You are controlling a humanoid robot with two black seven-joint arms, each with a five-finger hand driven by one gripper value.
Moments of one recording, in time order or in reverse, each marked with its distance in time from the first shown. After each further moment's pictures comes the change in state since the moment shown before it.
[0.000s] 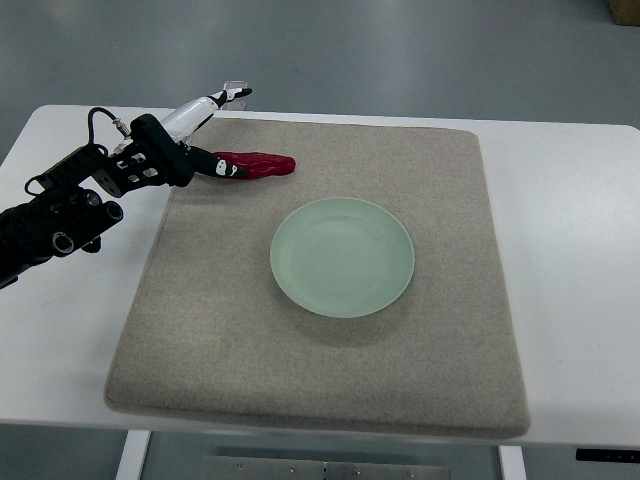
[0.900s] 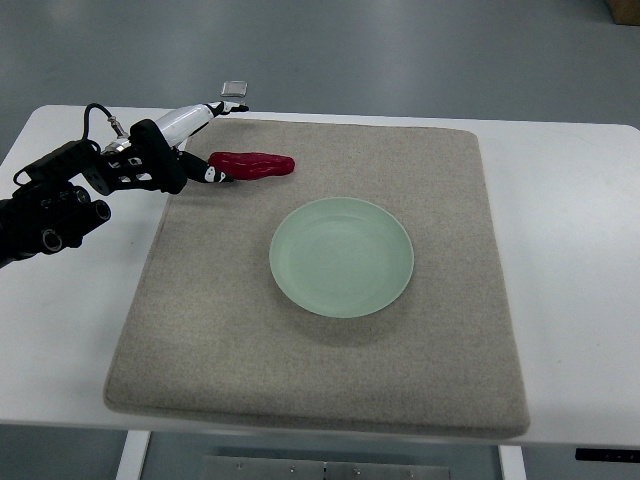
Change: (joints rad) left arm -0.043 0.032 0.124 0.012 0.005 0.002 -0.001; right arm 0.000 0.000 0.000 0.000 0.001 0.000 0.000
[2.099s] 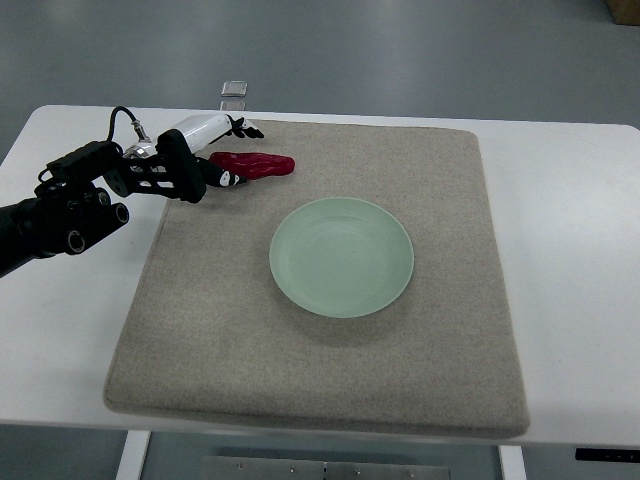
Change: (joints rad) left arm -0.035 -0.078 0.102 0.081 0.009 0.015 0.000; right arm 0.000 0.000 0.000 0.000 0.000 0.000 0.000
